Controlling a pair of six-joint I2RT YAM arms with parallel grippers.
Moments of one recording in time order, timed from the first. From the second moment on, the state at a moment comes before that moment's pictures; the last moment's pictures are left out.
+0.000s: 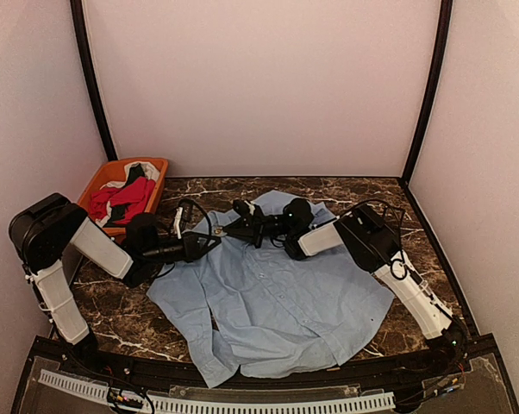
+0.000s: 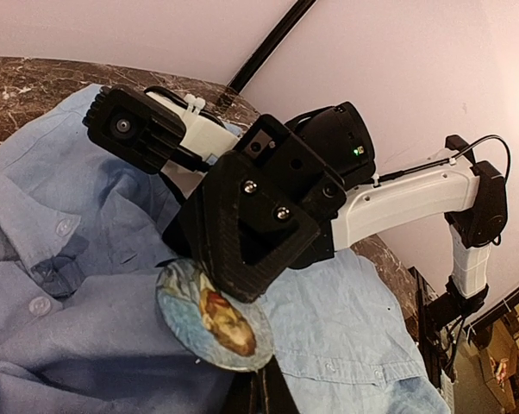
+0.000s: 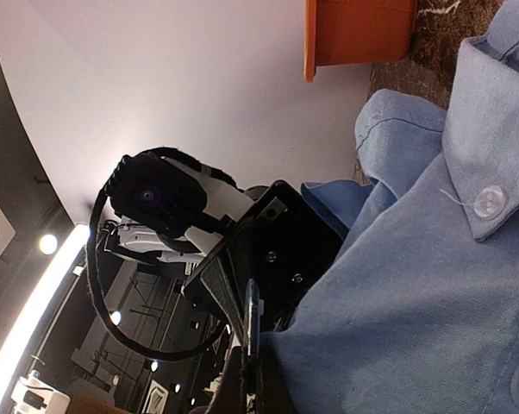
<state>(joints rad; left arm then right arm) -0.47 1.78 0.54 1.06 0.65 -0.54 0.70 2.75 1.86 1.36 -1.18 1.97</state>
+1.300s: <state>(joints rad) -0.44 1.76 0.52 1.17 0.67 -0.78 0.69 2.90 2.10 1.32 -1.16 1.95</state>
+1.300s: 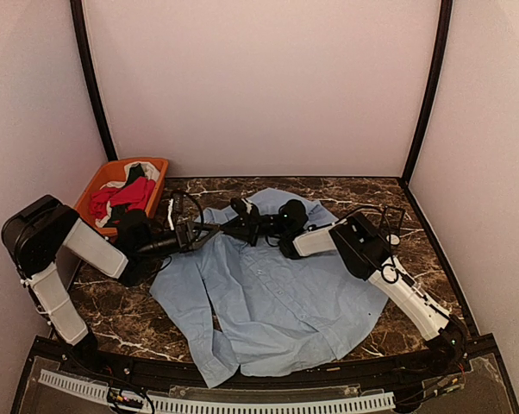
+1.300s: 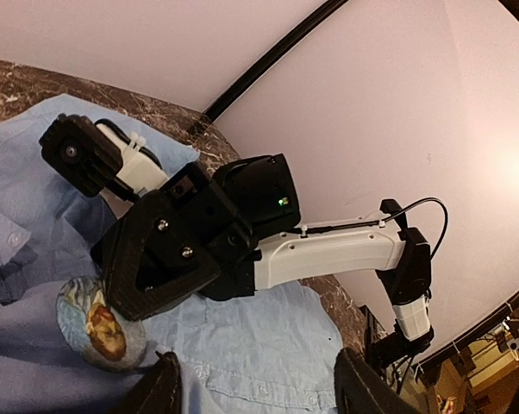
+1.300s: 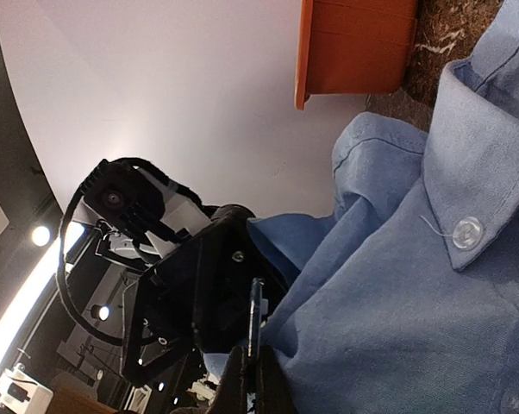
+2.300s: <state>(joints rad) -0.44 1.41 0.64 0.46 0.42 -0.59 0.70 2.82 2.14 1.29 -1.17 1.93</state>
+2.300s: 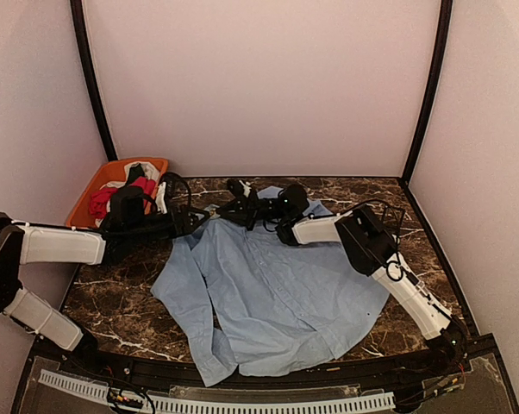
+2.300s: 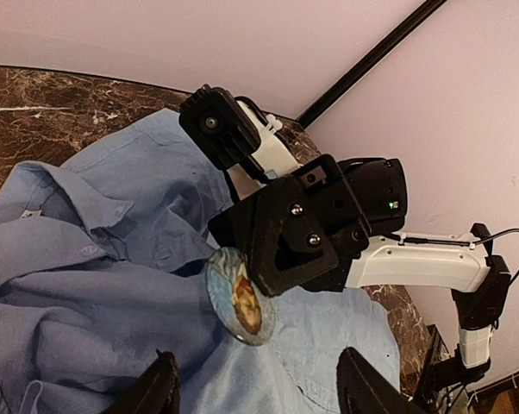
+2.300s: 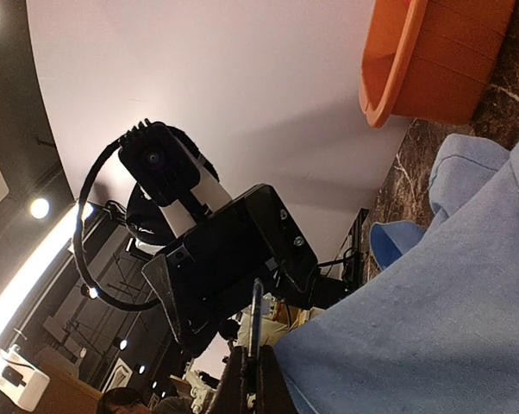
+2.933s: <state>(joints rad) -0.44 1.42 0.64 0.60 0.45 -0.67 0.71 2.76 2.17 1.29 -1.20 1.94</state>
